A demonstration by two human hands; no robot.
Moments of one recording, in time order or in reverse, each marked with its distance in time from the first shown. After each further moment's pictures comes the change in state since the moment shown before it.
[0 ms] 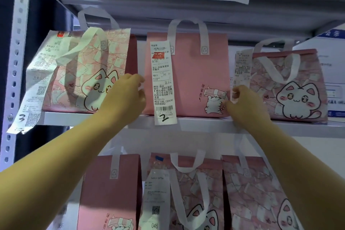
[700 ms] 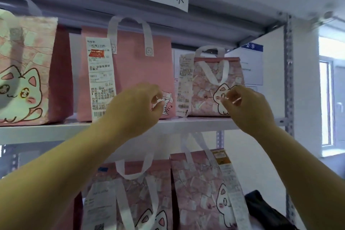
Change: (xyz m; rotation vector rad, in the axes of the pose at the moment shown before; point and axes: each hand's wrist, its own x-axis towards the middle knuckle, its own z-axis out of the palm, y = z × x) left_hand -0.006 0.105 0.044 -0.278 -0.103 0.411; right_hand -0.033 0.059 -0.111 -0.280 0.199 -0.098
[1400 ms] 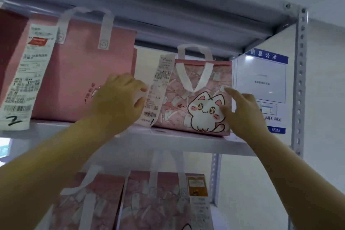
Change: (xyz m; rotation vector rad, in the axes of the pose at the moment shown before) left_hand 0.067 0.050 0.106 0.323 0.171 -0.096; right_hand 0.078 0.154 0.048 0.102 -0.189 0.075
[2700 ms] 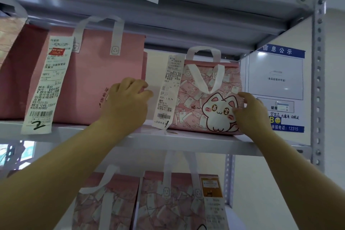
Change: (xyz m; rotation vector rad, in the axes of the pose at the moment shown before) left_hand -0.002 -0.014 0.008 0.246 -0.052 0.051; right_hand 0.015 0.005 0.026 0.306 0.049 0.176
